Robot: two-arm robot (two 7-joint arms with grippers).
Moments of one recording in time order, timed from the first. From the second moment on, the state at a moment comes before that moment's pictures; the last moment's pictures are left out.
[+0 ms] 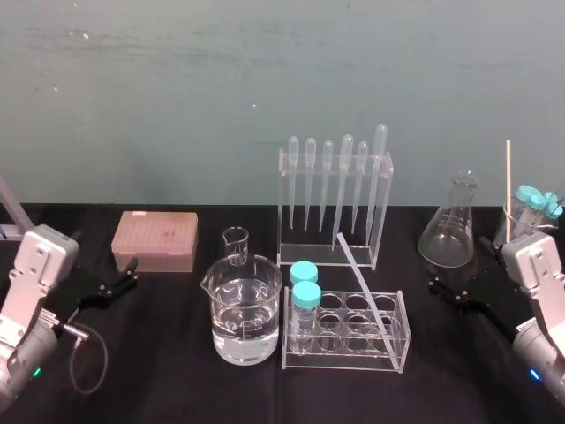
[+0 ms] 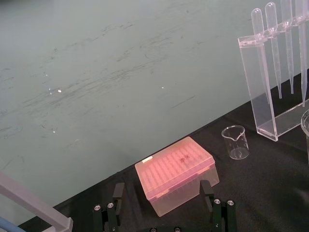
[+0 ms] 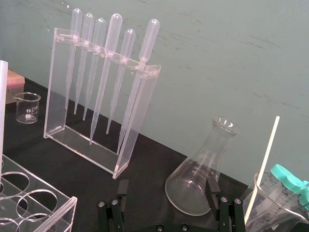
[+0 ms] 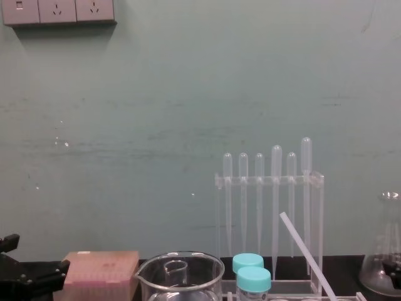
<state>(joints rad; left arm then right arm) -0.20 0.60 0.45 -1.41 -0.25 -0.12 0.03 0.20 0.60 -0.45 -1.41 0.25 -0.12 -0.03</state>
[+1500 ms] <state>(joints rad) -0.20 0.60 0.45 -1.41 -0.25 -0.12 0.03 0.20 0.60 -0.45 -1.41 0.25 -0.12 -0.03</state>
